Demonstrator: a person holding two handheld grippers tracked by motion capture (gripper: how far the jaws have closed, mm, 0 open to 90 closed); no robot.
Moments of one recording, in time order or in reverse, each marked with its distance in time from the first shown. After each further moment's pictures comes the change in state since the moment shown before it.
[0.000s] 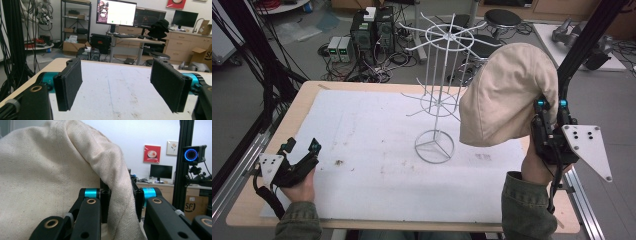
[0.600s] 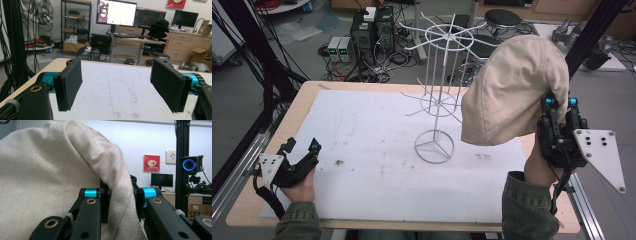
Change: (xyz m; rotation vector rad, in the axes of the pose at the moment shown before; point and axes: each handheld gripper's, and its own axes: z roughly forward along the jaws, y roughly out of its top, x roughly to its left) left arm 0.000 0.000 0.000 -0.003 0.003 0.000; right arm 0.000 0.017 -0.009 -0.077 -0.004 0.031
